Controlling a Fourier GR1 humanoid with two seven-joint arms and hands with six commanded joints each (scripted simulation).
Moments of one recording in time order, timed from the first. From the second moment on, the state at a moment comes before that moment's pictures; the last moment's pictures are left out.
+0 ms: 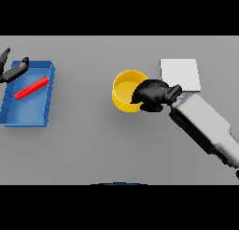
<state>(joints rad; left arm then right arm) -0.47 0.57 -0.01 -1.19 -0.14 -0.13 0.43 -0.72 -0.43 0.64 -1.28 0.78 0.59 -0.16</state>
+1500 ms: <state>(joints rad) -0.44 0.56 -0.01 -1.29 -0.11 -0.11 0.55 -0.80 -0.55 0.43 -0.84 0.79 0.29 -0.17</state>
